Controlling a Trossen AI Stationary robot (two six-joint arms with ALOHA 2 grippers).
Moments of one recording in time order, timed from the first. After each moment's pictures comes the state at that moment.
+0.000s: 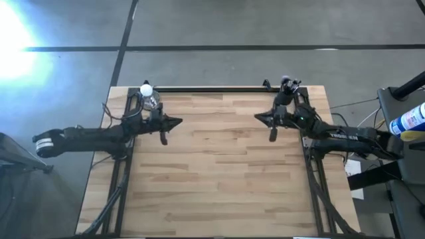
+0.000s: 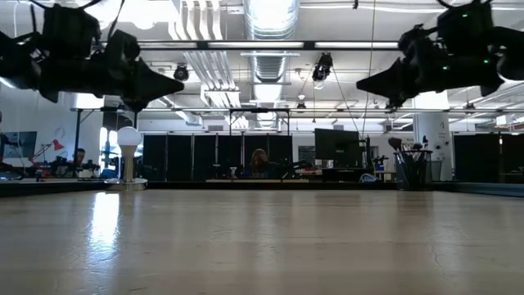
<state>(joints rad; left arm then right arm) 0.43 0.83 0.15 0.73 0.22 -0.11 -0.52 0.89 0.22 0.60 -0.31 0.00</state>
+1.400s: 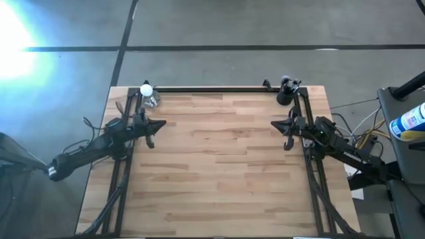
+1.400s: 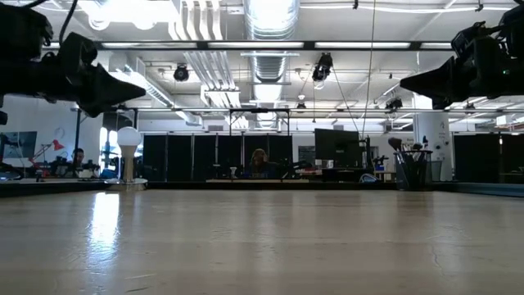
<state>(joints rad) 0.44 0.00 0.01 0.02 0.09 -0.12 -0.50 0.00 0.01 0.05 -0.24 0.02</state>
